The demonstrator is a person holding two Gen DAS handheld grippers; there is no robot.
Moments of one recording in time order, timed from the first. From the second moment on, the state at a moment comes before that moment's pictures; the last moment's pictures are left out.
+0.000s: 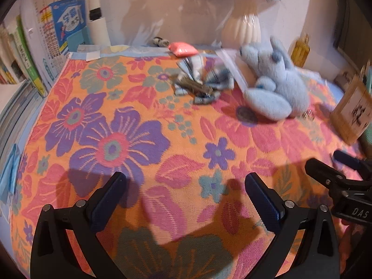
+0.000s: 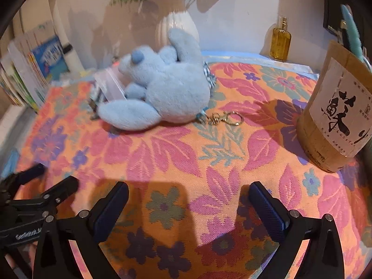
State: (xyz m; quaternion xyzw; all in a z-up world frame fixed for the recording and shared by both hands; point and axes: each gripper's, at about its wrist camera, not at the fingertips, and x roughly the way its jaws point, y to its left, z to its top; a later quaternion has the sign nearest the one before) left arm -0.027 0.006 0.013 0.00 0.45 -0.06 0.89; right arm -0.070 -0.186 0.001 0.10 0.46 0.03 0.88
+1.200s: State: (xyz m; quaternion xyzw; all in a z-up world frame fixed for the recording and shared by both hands) left arm 0.196 0.001 0.026 -0.04 0.37 -0.07 0.92; right arm 0.001 -0.162 0.019 -0.03 0.37 0.09 0.92
